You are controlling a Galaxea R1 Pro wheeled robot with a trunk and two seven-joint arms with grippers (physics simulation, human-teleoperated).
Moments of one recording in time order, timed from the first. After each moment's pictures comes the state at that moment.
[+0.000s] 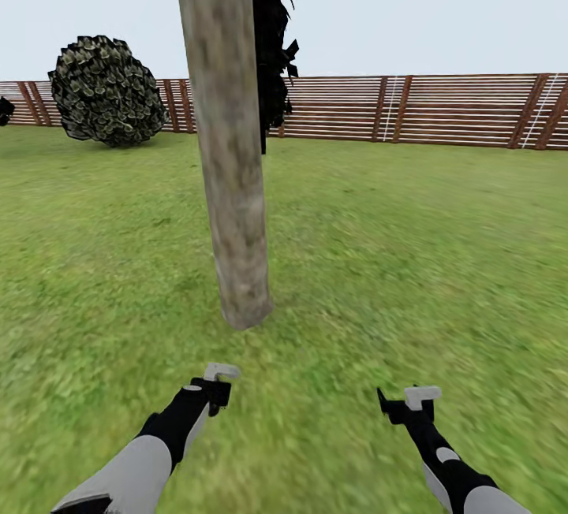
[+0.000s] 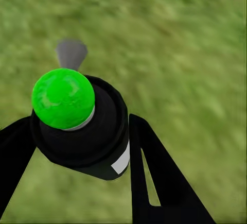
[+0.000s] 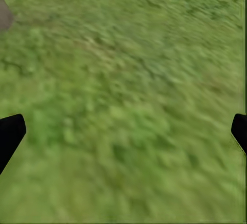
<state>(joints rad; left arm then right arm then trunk) -0.70 -0.12 0.19 -0.38 -0.36 0.23 -0.01 -0.60 -0.10 -0.30 -0.18 0.32 -0.53 0.08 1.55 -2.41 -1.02</state>
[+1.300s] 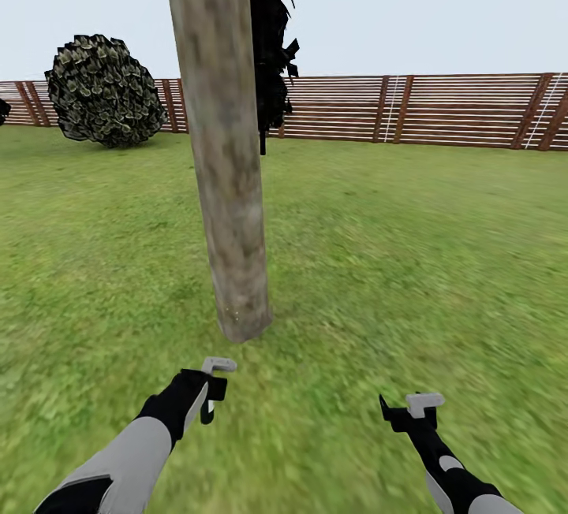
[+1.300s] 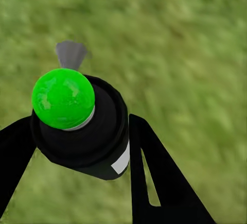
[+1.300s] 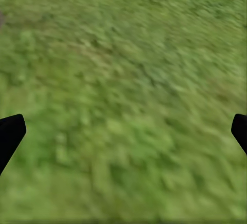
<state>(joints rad) -0.75 -0.11 0.18 -0.40 -0.31 0.46 -0.02 -0.58 -0.10 -0.30 -0.18 0.31 -0.53 0.08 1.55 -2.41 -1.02</state>
